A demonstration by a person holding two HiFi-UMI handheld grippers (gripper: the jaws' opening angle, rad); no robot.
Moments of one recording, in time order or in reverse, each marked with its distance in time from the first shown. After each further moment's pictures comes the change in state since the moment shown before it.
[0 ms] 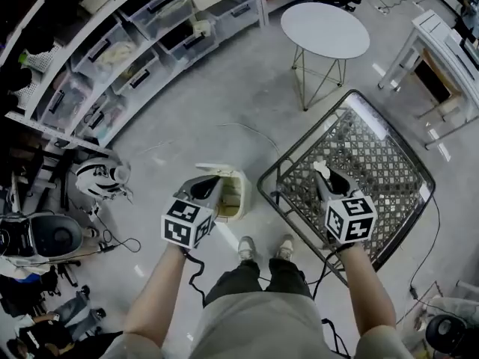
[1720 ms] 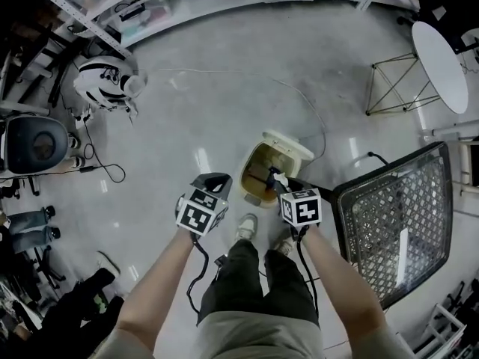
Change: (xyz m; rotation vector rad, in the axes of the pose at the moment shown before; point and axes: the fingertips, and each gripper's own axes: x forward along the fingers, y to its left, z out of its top) left arm 0.019 0.167 -0.312 -0.342 0.181 0.101; right arm 0.288 0.251 -0.276 -0.209 0.600 0.297
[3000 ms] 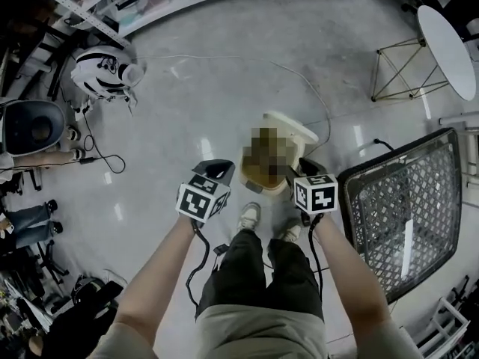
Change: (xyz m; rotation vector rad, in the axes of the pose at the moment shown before) left arm 0.028 -0.006 -0.019 -0.051 -0.003 -0.014; right arm -0.002 -0.031 0.000 0.012 -0.094 -0.003
